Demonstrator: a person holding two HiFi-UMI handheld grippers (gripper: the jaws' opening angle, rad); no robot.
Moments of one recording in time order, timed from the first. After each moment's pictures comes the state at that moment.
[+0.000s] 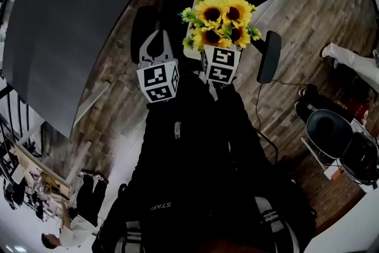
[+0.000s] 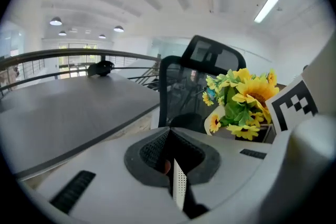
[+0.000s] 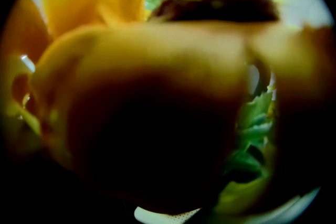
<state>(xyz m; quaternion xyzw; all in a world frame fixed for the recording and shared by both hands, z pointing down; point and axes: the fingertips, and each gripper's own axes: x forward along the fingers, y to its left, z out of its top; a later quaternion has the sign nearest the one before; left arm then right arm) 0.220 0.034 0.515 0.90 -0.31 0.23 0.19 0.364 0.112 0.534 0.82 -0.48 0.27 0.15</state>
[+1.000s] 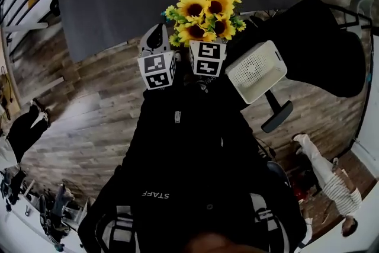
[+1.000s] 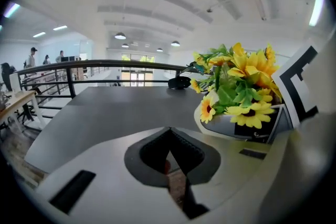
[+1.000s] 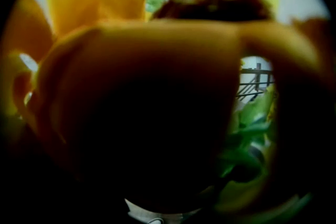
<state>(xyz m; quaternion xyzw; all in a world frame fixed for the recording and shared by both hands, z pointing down) -0.105 -0.099 0.493 0.76 -0.58 0.18 0.22 0.016 -0.123 0.490 0.60 -0.75 0.20 0.19</state>
